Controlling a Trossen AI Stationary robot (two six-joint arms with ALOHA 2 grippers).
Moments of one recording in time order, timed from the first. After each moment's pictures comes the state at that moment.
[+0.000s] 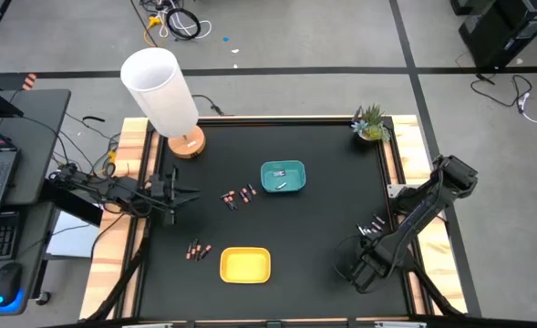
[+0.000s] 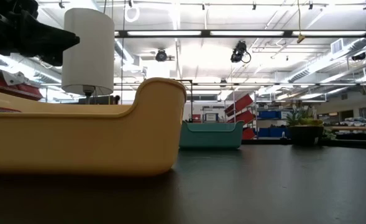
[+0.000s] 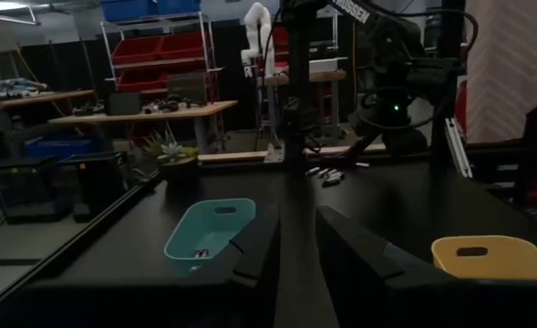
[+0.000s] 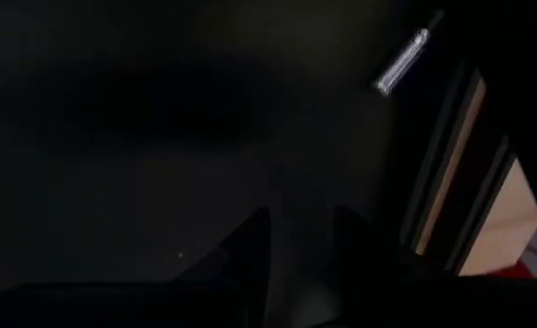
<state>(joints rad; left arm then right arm) -0.33 0.03 0.09 0.01 -0.40 0.09 0.79 1.62 1.00 -1.04 -0.38 2.35</state>
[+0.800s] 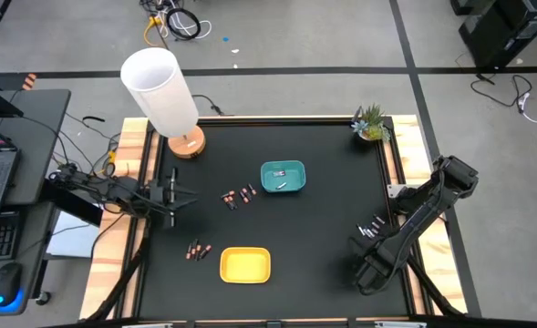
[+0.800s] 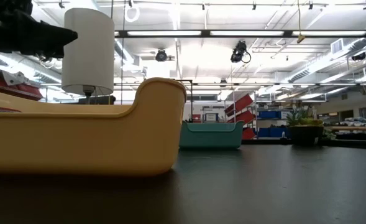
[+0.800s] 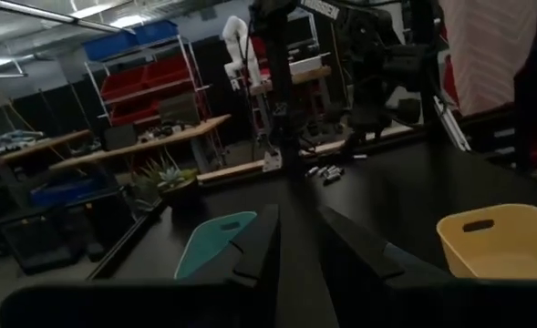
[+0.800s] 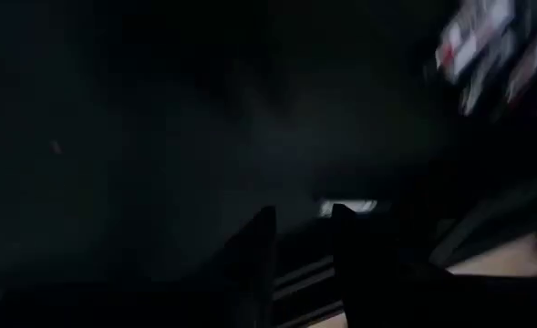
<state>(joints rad) -0.33 0.03 0.09 0.02 -0.35 0.26 0.83 1.62 1.00 -1.18 -0.26 1.20</state>
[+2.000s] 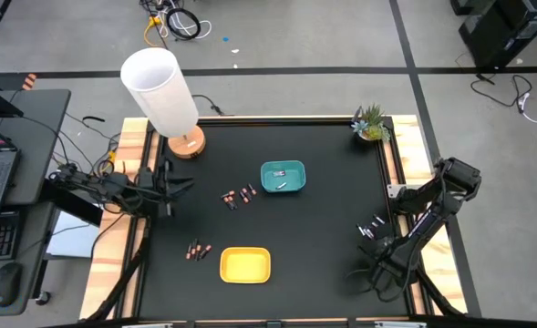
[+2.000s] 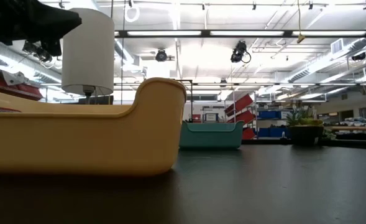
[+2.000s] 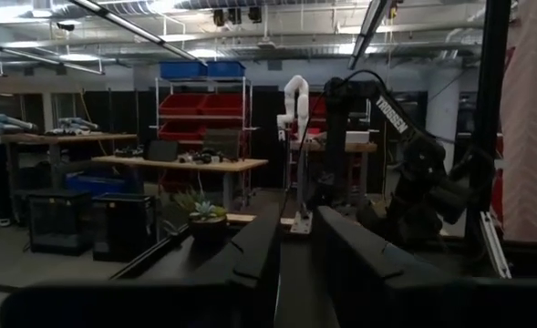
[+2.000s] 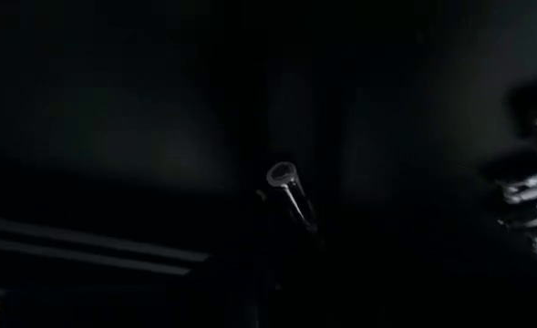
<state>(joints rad) -0.33 0.03 0.09 0.24 -0.50 0.09 1.00 1.62 0.78 -1.05 -0.27 0.64</state>
